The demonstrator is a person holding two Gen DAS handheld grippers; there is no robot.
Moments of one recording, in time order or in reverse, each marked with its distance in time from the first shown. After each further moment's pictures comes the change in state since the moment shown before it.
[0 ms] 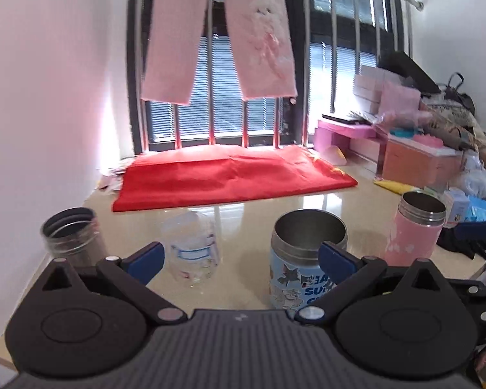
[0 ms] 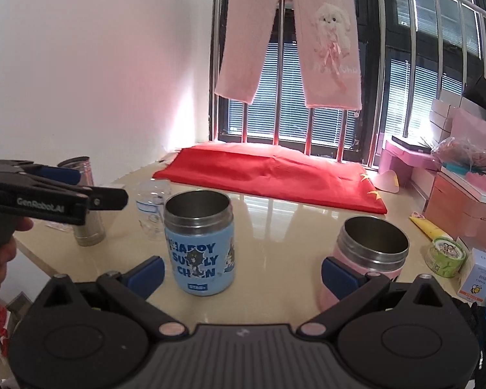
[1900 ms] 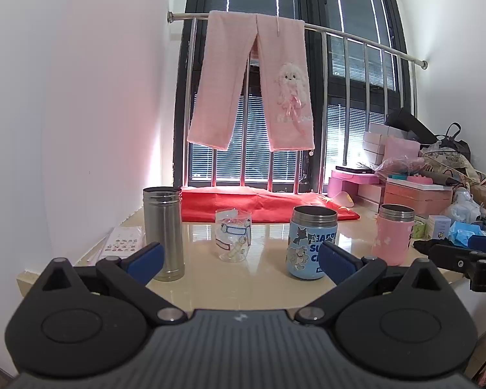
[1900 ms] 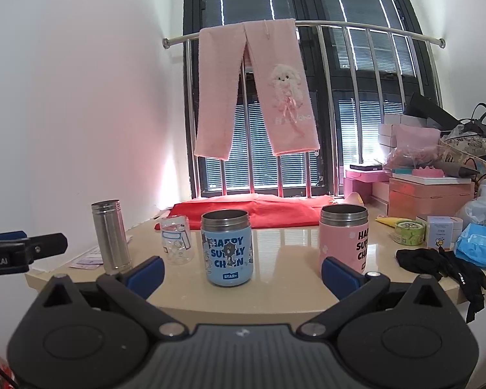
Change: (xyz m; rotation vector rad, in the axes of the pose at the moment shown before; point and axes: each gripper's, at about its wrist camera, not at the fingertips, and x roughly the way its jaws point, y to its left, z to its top) left arm -0.154 0.019 -0.103 -0.075 -0.237 0.070; right arm -0.110 0.056 -0.089 0.146 -0.266 -0.109
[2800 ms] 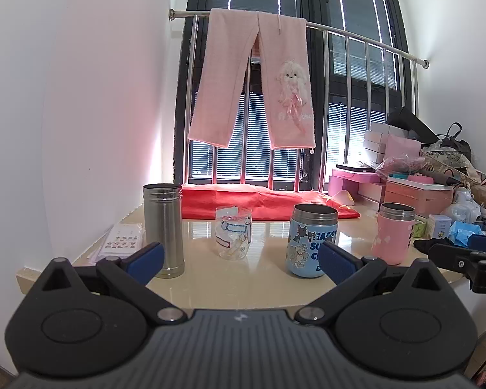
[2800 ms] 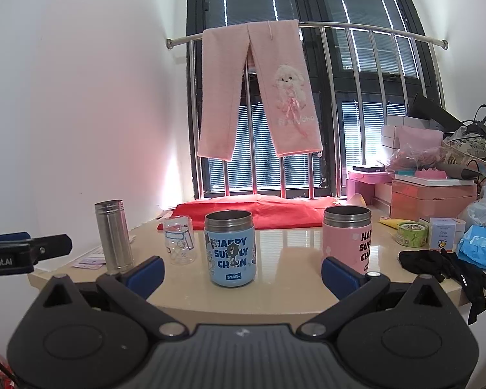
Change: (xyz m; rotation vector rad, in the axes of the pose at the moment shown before) left arm 0.000 -0.004 -0.002 -0.003 0.007 0.005; right arm -0.001 0.003 -0.001 -0.007 -0.004 0.006
